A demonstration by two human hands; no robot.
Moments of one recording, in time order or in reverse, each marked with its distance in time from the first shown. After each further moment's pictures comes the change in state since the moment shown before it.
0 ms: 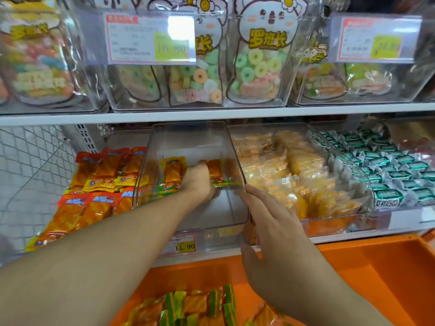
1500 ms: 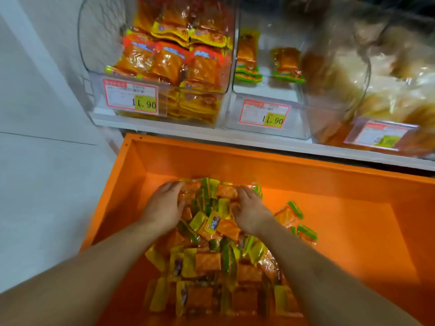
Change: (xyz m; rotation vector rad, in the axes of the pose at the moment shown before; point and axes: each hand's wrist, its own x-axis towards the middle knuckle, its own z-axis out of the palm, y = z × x) left_hand -0.250 -0.265 0.135 -0.159 -0.283 -0.156; right_hand -0.035 0.030 0.302 -0.070 -0.535 0.178
